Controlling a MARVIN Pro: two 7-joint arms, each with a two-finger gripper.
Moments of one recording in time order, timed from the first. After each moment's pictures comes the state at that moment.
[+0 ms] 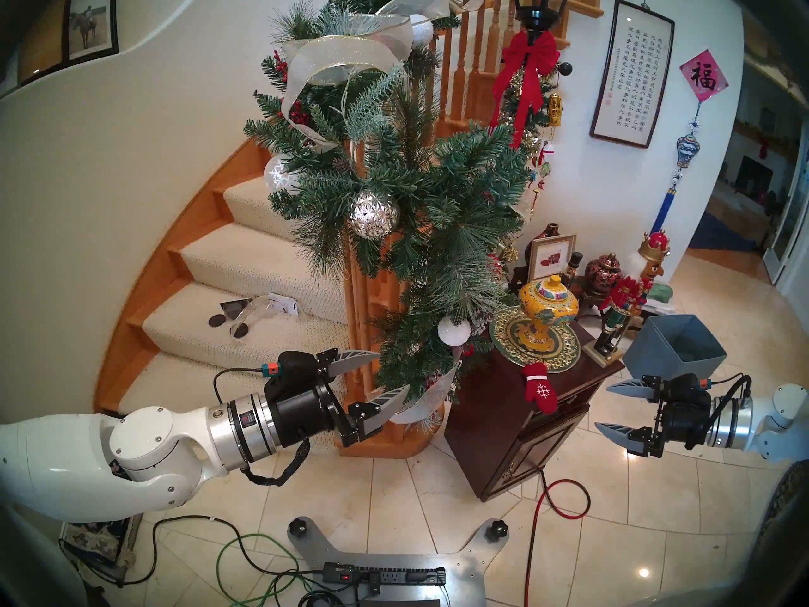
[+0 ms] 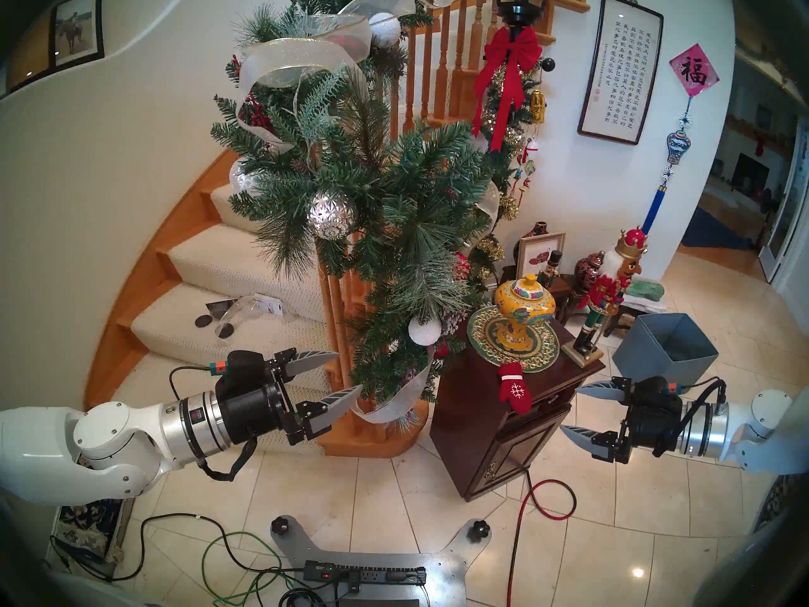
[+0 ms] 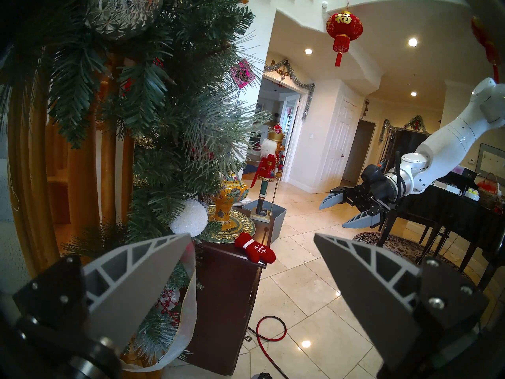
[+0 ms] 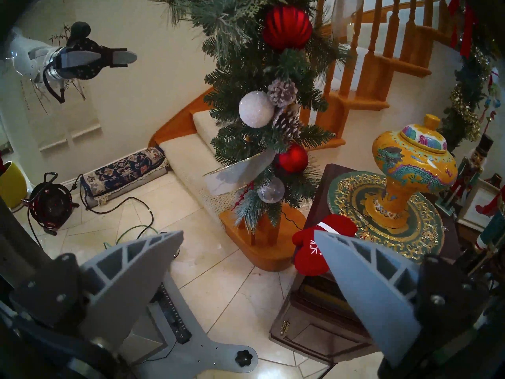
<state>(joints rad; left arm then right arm) 1.36 -0.14 -0.56 -2.18 -1.12 -0.44 -0.23 1.74 -0.30 -2.72 -1.75 1.31 -0.64 0.64</state>
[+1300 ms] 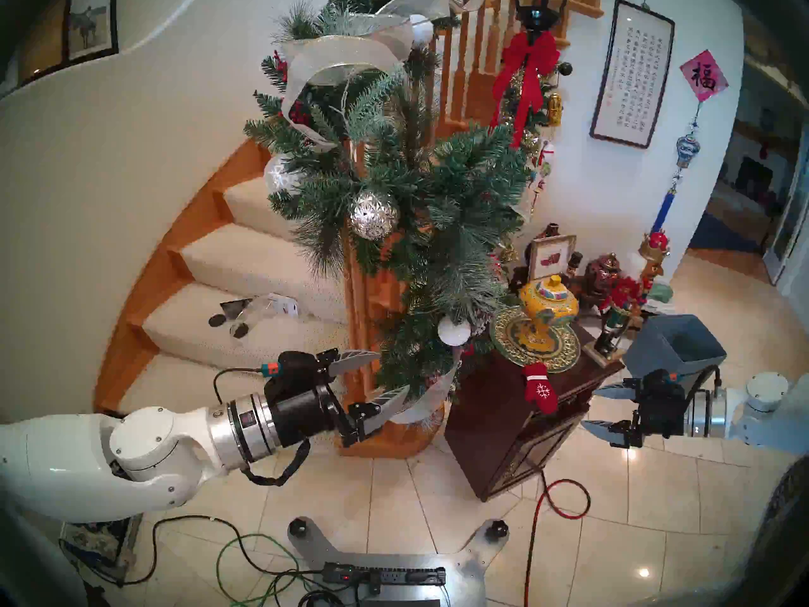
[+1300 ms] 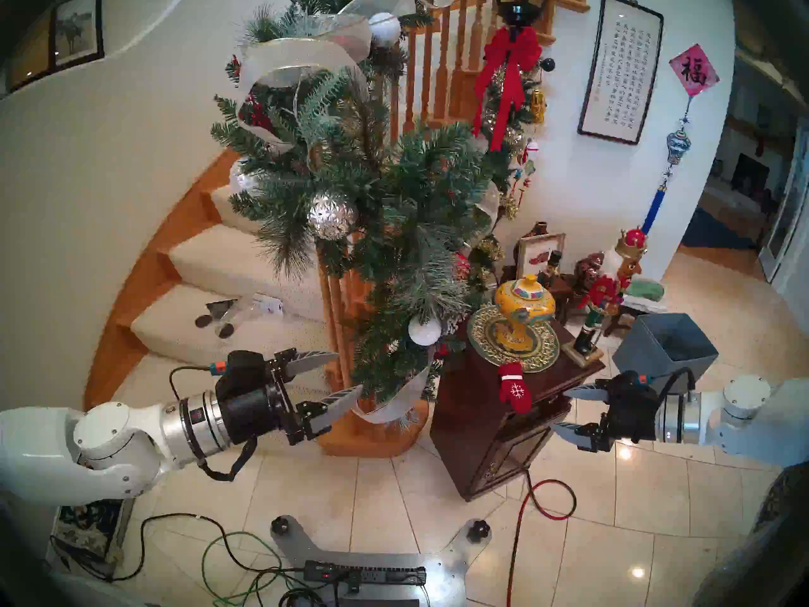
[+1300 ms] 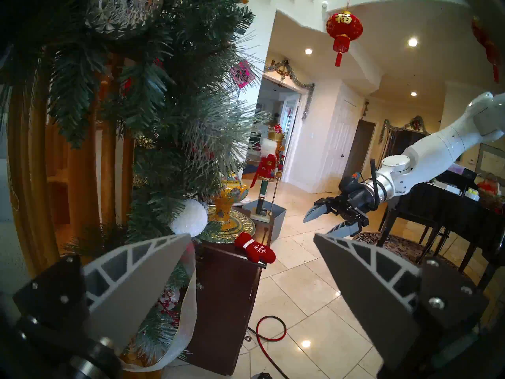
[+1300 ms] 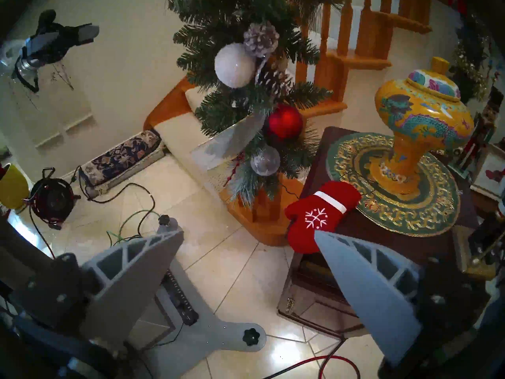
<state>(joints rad) 1.36 -0.14 -0.56 -2.18 -1.12 -0.44 -0.23 1.75 -0.14 -2.60 -1.64 1.25 -0.37 0.66</state>
